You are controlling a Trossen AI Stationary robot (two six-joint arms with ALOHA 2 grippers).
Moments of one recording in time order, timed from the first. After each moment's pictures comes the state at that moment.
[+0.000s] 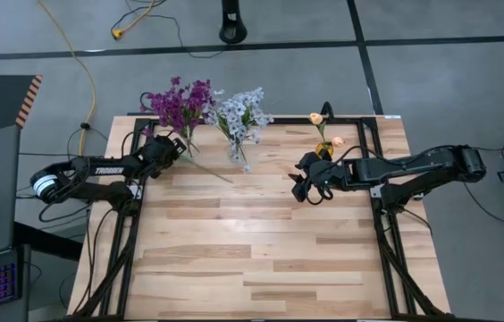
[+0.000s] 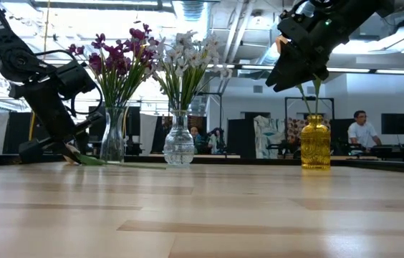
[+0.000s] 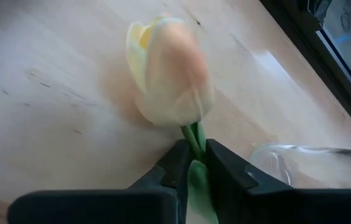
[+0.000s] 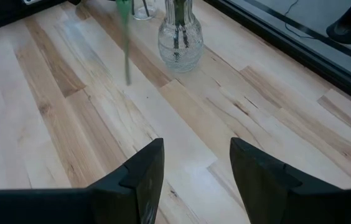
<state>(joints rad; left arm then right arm) 0.84 1.21 0.23 0.11 -0.30 -1.29 0.02 1.20 0.80 -0.31 0.47 0.47</state>
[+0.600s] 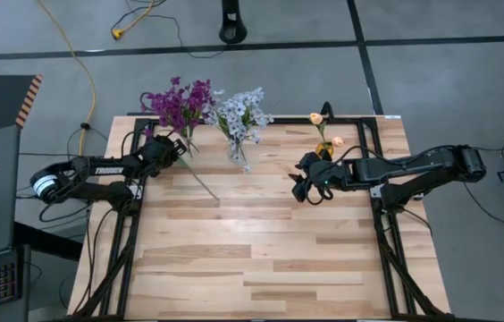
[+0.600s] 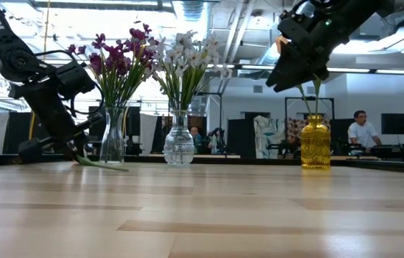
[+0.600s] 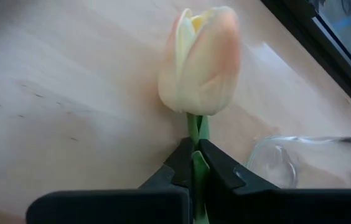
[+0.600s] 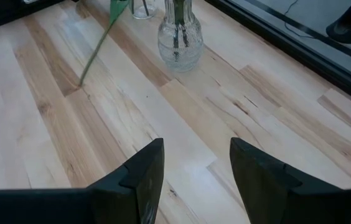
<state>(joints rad) 0.84 1.21 0.23 0.11 -0.27 -1.21 0.02 1.20 0.80 -0.32 0.47 0.47</state>
